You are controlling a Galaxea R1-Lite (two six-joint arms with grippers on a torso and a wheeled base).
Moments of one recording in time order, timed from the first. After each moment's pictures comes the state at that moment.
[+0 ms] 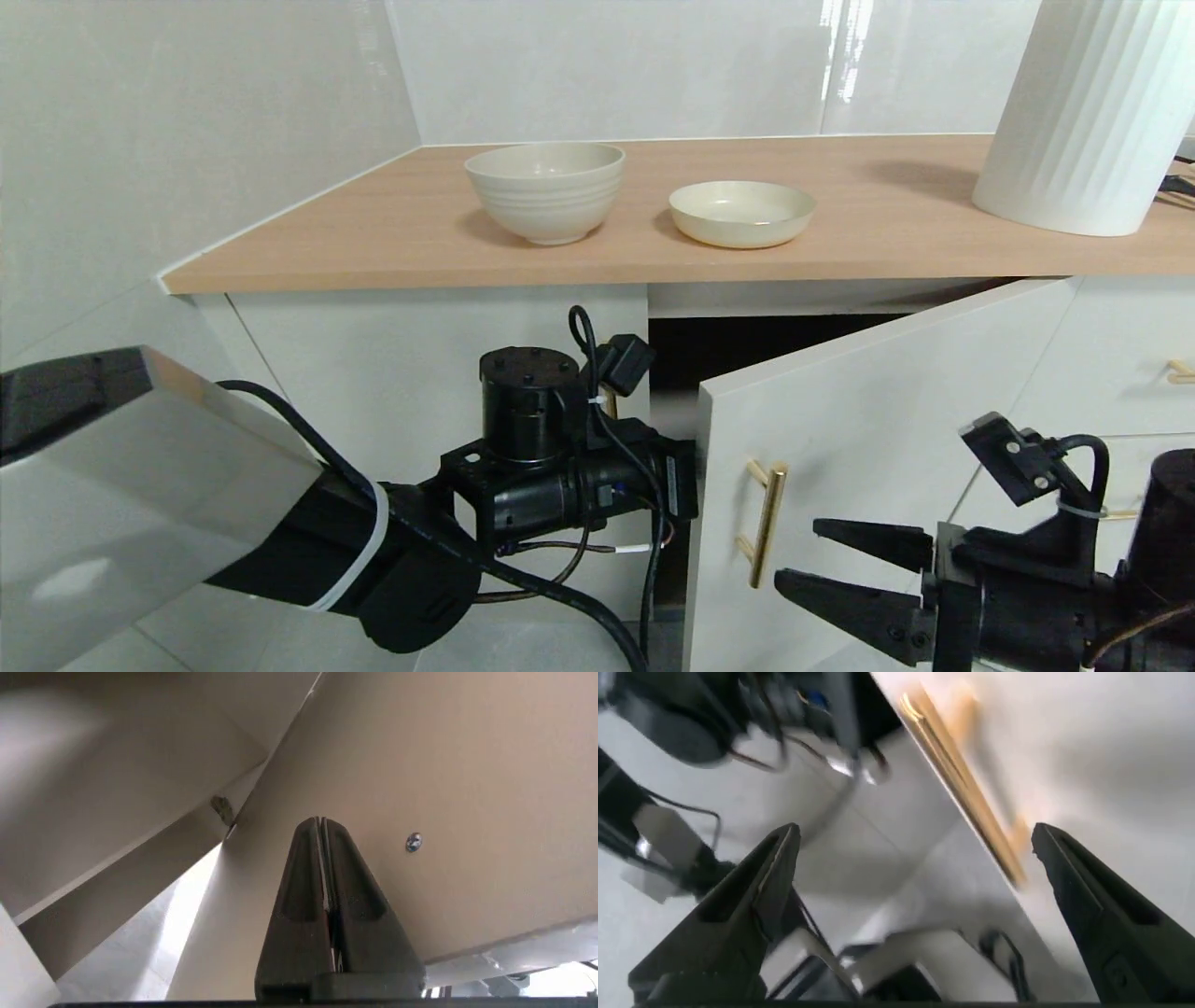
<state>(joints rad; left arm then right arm) -0.72 2.03 -0.88 -0.95 -0.42 -0.42 0.67 1.50 -0.24 -1.06 0.35 0.41</state>
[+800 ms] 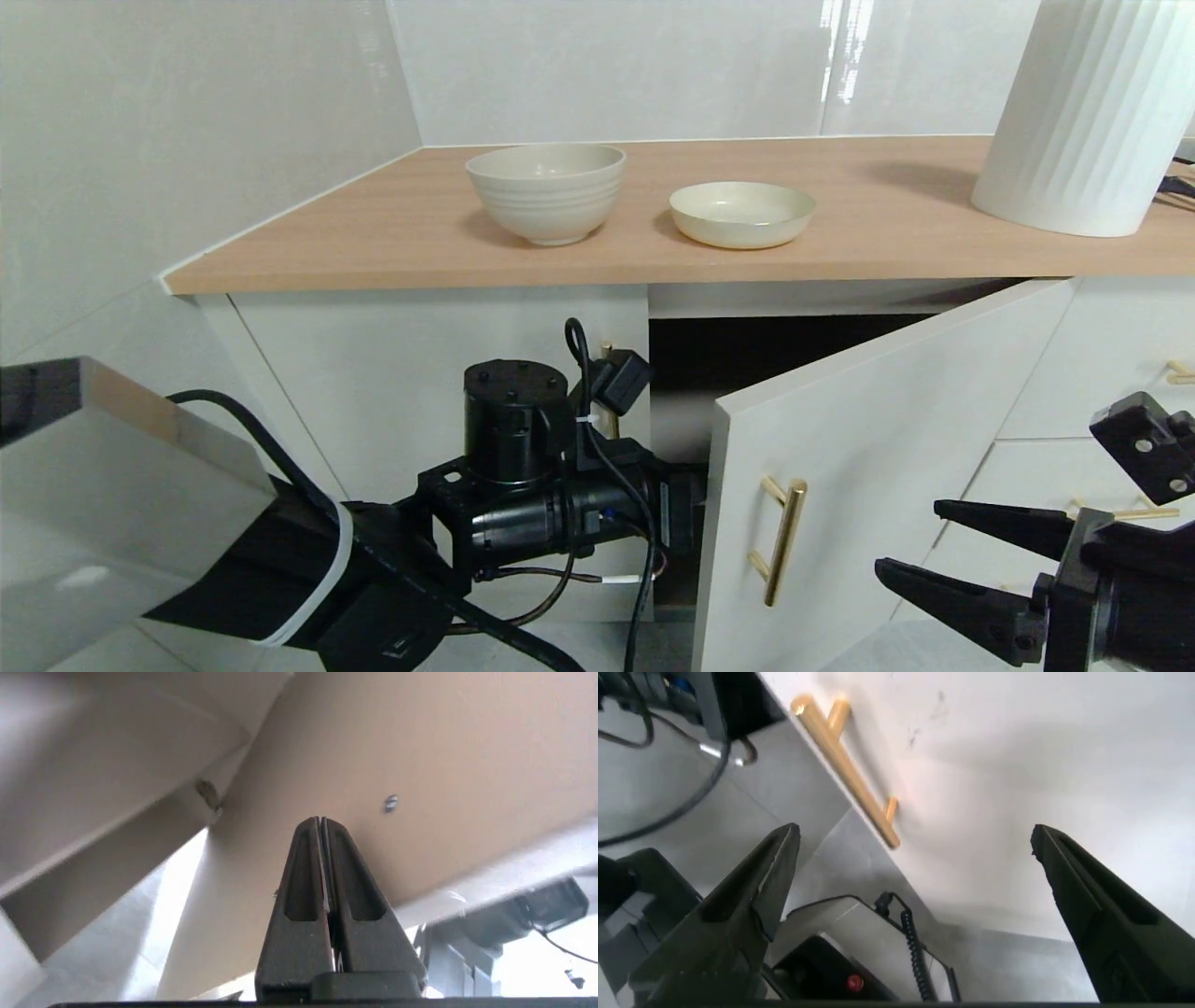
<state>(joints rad) -0.73 1.98 -0.81 -0.95 -0.46 -0.42 0.60 1.19 -0.36 -0.54 0.13 0.18</state>
